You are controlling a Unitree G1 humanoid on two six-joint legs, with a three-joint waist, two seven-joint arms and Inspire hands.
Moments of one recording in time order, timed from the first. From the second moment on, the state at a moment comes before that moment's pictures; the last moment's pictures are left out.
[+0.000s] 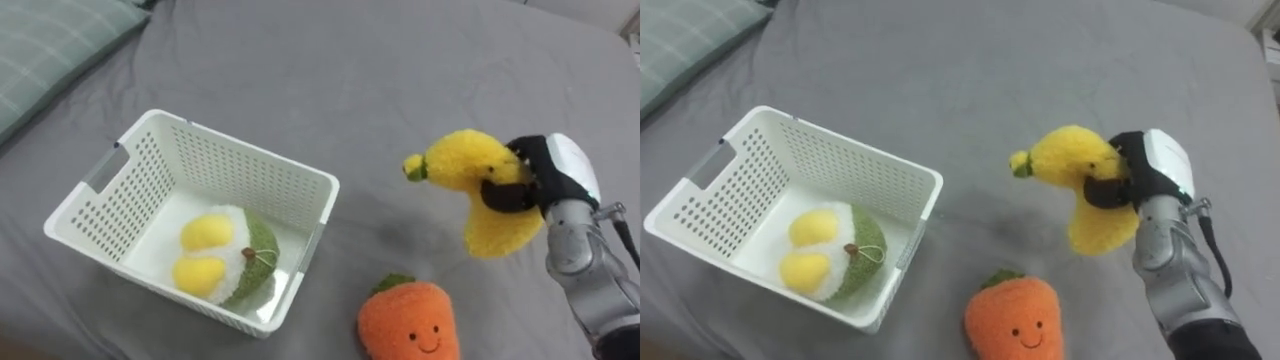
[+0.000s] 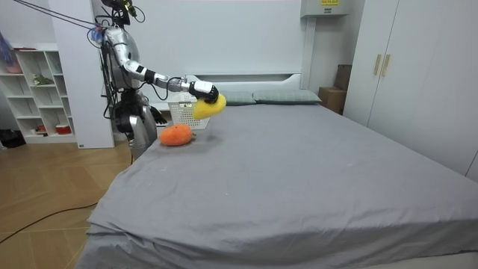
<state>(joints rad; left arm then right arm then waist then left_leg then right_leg) 0.21 0.28 0.00 0.92 0.34 0.04 0.34 -0.26 -0.53 0.17 0.51 -0.37 0.02 -0.23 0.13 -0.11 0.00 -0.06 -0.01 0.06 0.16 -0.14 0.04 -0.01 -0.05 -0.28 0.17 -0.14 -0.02</state>
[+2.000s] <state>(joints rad) 0.14 0.17 0.01 0.92 0.47 0.10 0.34 -0.27 -0.23 0.38 -0.09 -0.40 0.09 0.05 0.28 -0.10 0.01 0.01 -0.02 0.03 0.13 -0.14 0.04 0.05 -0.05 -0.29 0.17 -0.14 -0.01</state>
